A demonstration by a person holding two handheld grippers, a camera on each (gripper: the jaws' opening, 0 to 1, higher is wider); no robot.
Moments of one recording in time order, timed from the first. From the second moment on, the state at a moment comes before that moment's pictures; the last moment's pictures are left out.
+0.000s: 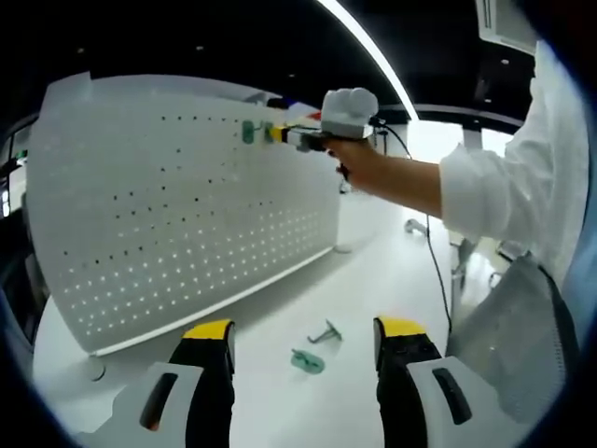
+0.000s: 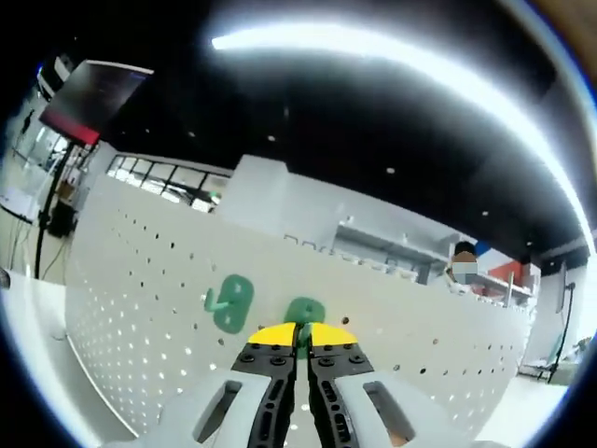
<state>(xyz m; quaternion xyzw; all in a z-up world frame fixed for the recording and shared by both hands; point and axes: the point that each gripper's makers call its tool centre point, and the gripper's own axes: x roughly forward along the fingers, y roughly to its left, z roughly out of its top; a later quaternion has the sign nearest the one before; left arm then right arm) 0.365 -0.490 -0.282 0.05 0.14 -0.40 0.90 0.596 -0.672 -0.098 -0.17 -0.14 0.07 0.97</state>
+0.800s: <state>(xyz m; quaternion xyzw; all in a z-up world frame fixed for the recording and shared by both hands) 0.364 -0.491 -0.281 0.05 0.13 -0.40 0.90 0.590 -0.675 -0.105 -0.14 -0.12 0.08 0.98</state>
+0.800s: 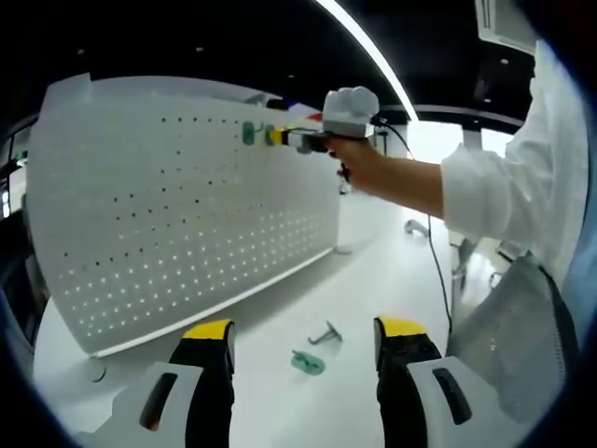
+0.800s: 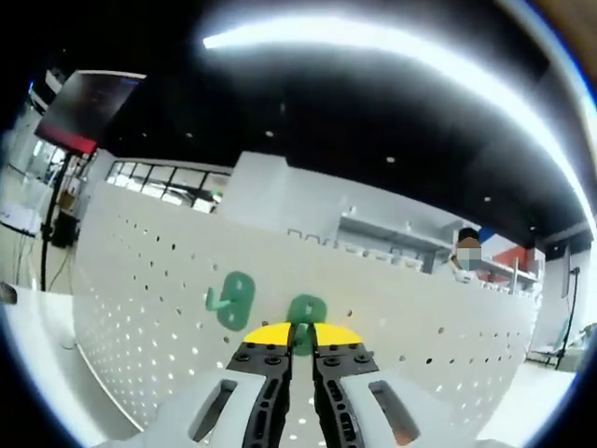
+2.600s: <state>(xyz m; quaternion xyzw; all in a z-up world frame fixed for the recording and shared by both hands) 0.360 -0.497 -0.275 0.07 0.12 -0.41 0.90 0.524 -0.676 -0.114 -0.12 -0.09 0.13 0.98</state>
